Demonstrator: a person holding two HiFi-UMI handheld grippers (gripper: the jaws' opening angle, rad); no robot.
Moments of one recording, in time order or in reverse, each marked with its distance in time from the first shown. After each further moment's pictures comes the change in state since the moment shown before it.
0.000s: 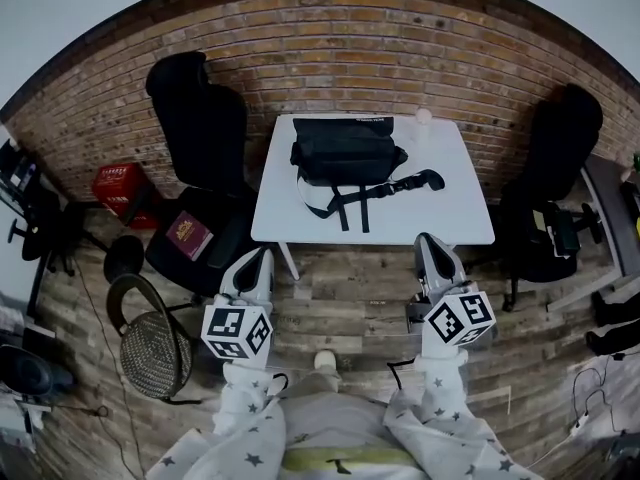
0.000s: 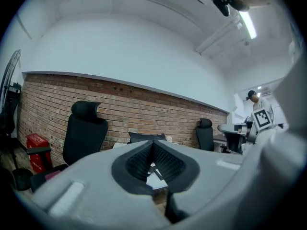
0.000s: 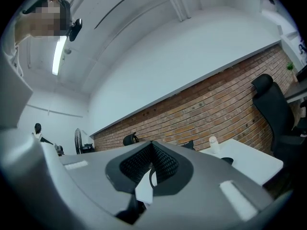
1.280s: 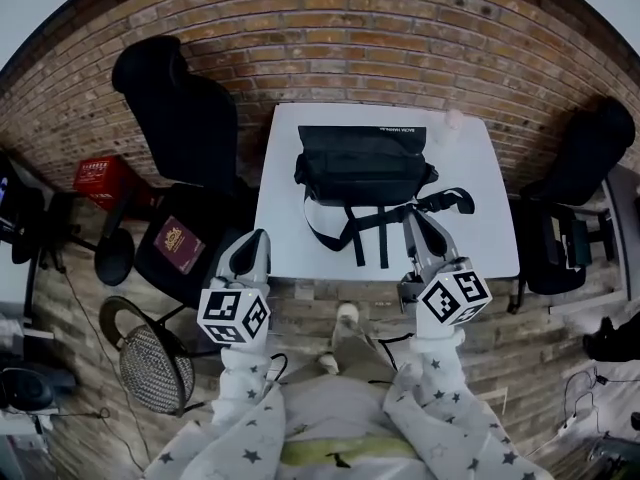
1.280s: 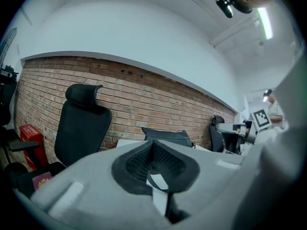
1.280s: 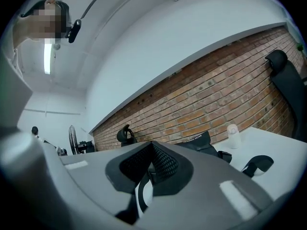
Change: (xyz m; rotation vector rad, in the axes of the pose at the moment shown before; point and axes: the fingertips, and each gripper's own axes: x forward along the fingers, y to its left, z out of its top) left arm 0.161 0.110 -0.021 -0.066 0.075 0.021; right arm 0.199 -0.049 -0.049 0.050 0.093 0.041
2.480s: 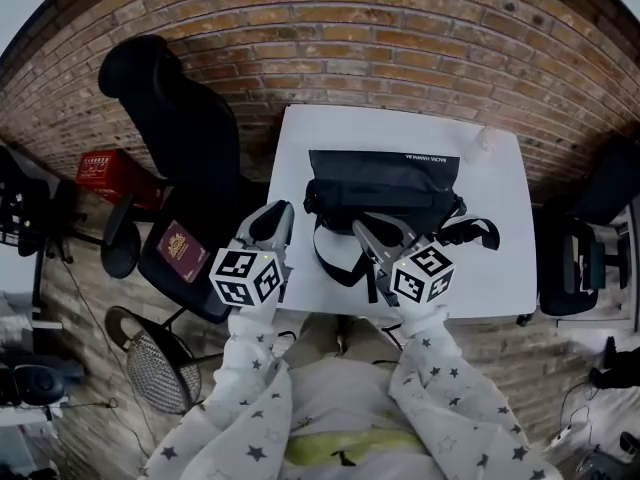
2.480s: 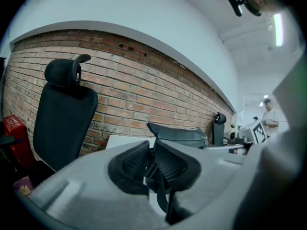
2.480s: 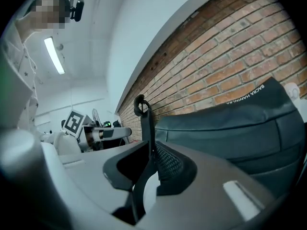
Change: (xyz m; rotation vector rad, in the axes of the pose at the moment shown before) left arm 0.152 0.044 -0.006 -0.050 0.116 -0.081; right arm 0.155 0.008 -0.109 0.016 0.327 0.338
